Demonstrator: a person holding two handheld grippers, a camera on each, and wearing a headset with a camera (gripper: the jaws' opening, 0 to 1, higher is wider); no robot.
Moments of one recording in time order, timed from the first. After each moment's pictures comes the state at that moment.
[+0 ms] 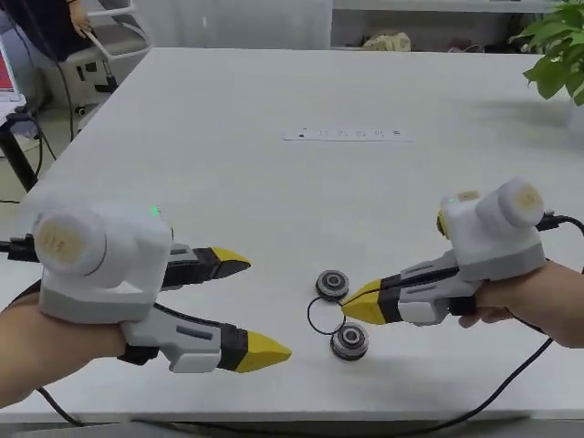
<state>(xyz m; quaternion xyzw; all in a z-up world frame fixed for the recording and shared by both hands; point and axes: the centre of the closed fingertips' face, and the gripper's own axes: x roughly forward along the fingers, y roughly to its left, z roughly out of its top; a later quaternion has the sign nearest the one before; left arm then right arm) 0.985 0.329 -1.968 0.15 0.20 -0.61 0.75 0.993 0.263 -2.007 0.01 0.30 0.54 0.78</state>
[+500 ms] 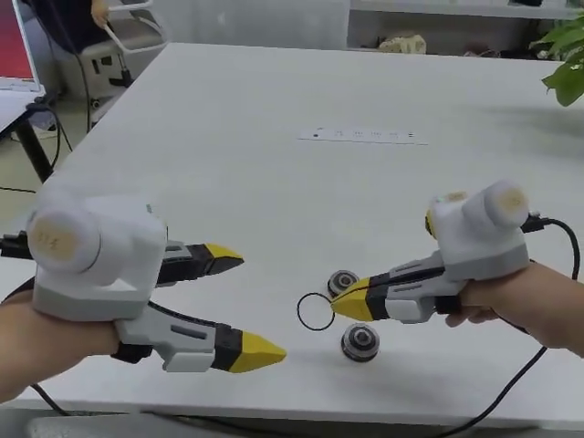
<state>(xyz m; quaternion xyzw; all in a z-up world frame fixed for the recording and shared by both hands) 0.989 0.346 -1.970 0.14 0.20 -0.59 0.77 1.002 0.287 -2.014 0.00 0.31 0.55 0.78</state>
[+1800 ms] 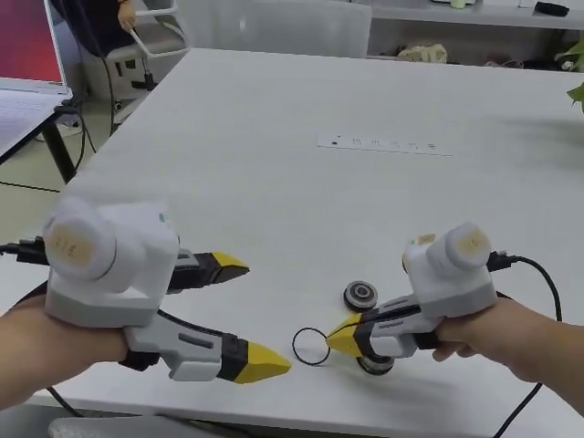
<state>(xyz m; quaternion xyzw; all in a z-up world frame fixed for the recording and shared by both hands) 0.990 0.355 -1.973 0.14 0.21 -0.58 0.77 1.004 0.299 -2.062 -0.02 0.35 0.53 0.77</state>
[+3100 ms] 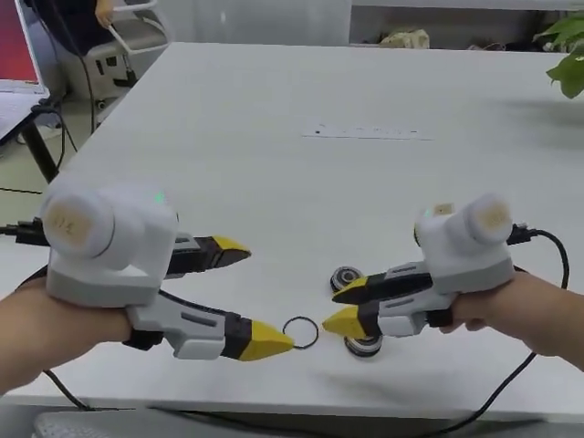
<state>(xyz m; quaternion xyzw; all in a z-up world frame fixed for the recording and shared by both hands) 0.991 0.335 -1.964 0.14 0.21 -0.59 0.76 1.001 0.281 -2.027 -0.03 0.30 0.53 0.79</state>
